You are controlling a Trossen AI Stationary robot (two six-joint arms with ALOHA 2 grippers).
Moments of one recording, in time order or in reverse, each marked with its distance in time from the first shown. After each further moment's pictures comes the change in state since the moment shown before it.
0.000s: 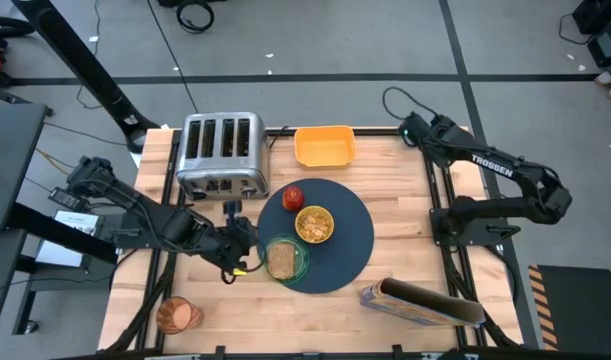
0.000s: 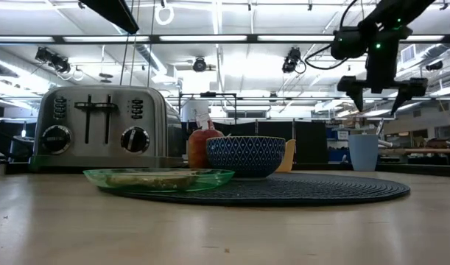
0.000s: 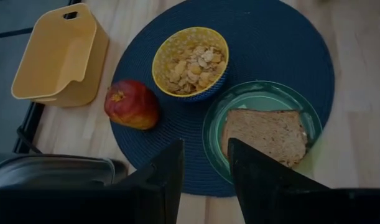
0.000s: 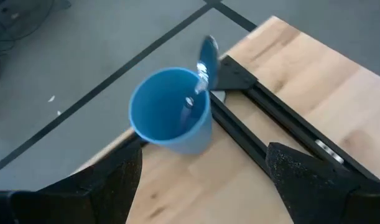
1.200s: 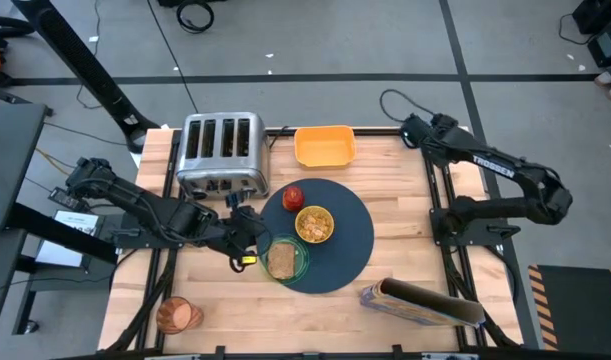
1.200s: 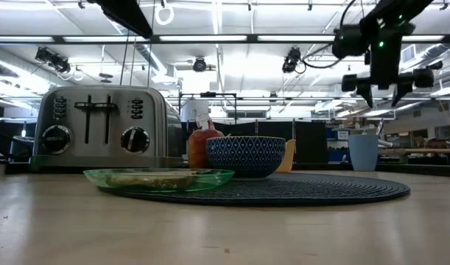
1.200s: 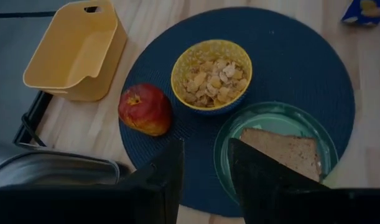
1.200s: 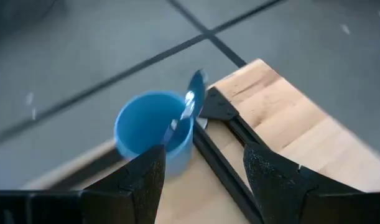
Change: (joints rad) left arm 0.083 0.000 0.000 0.054 0.003 -0.038; right arm 0.027 -0.012 0.004 -0.053 0.123 -0.125
